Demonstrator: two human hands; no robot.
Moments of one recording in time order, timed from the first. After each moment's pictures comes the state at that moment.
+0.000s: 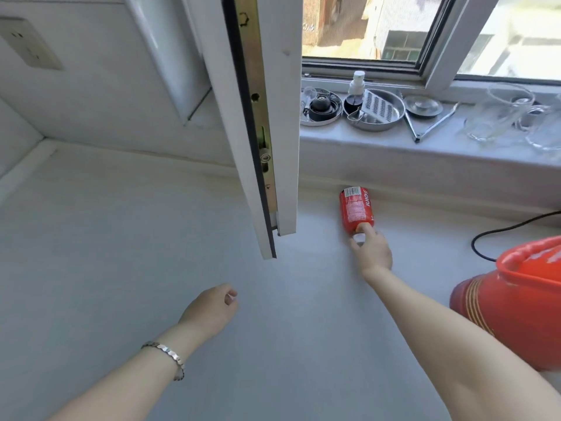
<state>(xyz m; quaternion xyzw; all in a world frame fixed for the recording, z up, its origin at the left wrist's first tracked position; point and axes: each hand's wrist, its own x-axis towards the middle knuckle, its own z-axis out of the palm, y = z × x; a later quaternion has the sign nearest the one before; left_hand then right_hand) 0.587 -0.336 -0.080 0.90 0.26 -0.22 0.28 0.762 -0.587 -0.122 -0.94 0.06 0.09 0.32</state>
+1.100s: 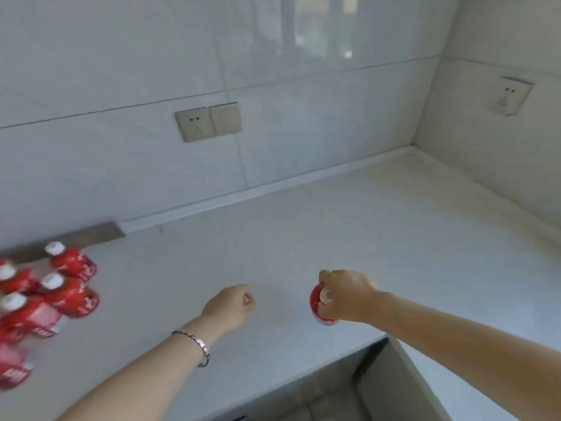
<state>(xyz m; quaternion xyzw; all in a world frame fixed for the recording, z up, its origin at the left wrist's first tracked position) 0.049 -0.184 0.004 0.74 0.60 -0.01 0.30 0.268 -0.238 0.038 -0.70 -0.68 0.19 -0.06</state>
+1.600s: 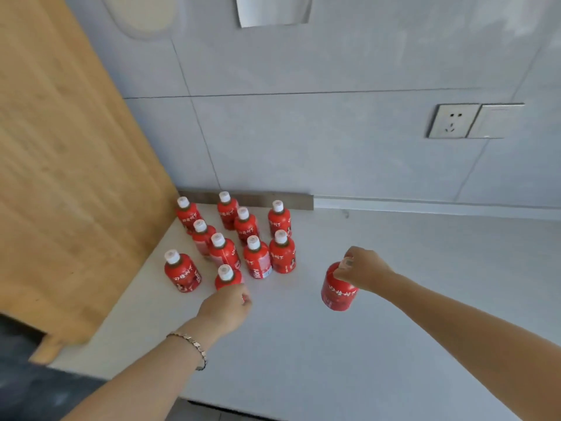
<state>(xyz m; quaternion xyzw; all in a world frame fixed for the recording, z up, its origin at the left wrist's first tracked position) -0.362 -0.199 0.020 0.58 0.78 0.02 0.25 -0.126 -0.096 0.046 -0.65 -0.68 0.33 0.02</state>
